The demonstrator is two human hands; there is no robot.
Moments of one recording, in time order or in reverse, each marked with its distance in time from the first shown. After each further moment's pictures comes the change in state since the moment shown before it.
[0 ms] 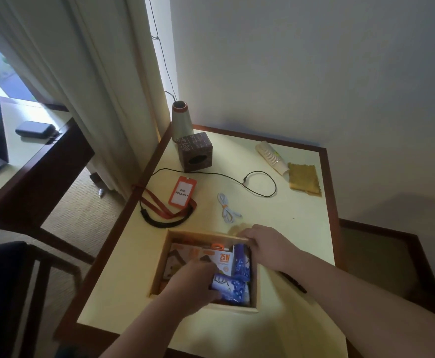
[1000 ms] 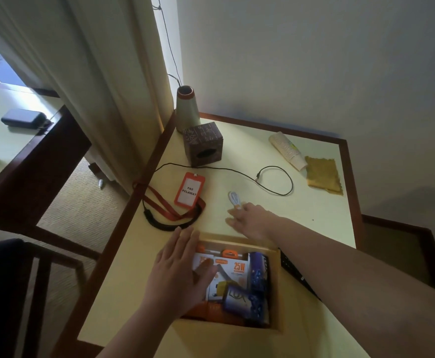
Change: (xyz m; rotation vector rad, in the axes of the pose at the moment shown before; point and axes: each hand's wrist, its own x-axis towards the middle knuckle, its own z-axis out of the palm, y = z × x) left_hand 0.013 -0.068 -0.004 0.075 0.412 -0.070; right_hand 0.129 -0.005 0.011 -0.158 -0.256 0.158
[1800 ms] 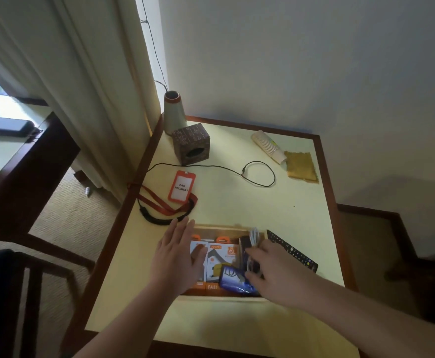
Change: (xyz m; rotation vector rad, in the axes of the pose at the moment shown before) left_hand 0.000 -0.002 -0.001 -0.047 -0.014 0.012; right_hand -0.202 -0.039 0.044 -0.019 0.197 -0.029
